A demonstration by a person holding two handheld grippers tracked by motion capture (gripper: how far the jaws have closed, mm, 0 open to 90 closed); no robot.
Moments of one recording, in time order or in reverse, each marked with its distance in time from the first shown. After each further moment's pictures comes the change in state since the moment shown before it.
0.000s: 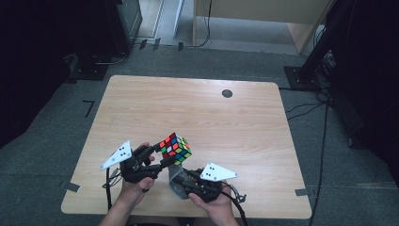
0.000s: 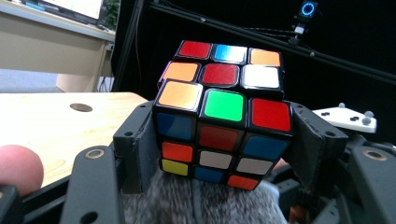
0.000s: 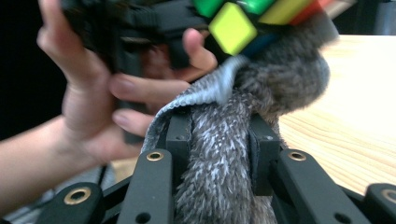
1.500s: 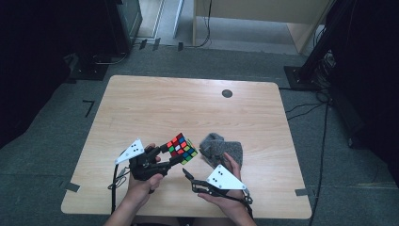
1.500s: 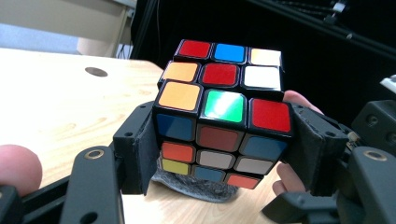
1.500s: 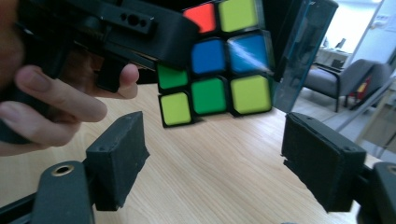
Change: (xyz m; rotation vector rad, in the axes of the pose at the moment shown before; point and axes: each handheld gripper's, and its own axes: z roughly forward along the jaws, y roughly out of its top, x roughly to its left) left arm -0.004 -0.006 0.022 0.131 0.104 -0.067; right arm -0.013 0.006 -0.020 -0.095 -0.305 -0.434
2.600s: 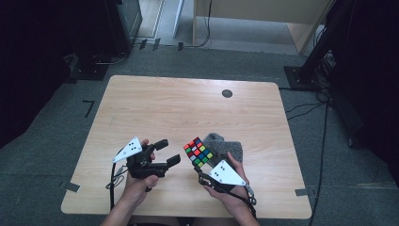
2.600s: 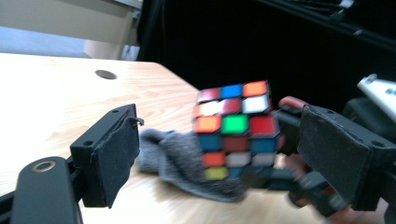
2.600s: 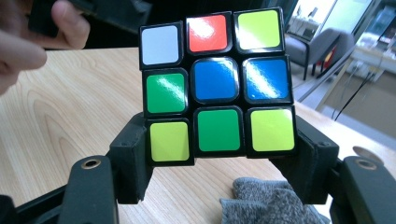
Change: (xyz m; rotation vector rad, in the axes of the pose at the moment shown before) left arm 0.011 0.005 -0.009 -0.001 0.037 0.038; right arm -0.016 -0.005 -0.004 0.141 -0.119 -0.010
